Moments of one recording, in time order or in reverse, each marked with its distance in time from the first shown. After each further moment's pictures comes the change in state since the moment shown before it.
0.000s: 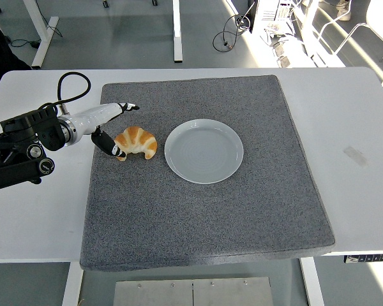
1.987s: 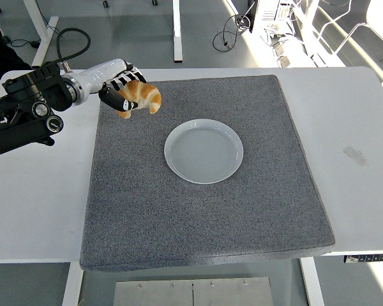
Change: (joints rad) left arm -0.094 -0.065 -0.151 0.087 -0.046 -0.046 0.036; right arm 0.000 0.000 0.000 0.000 0.000 0.000 0.000
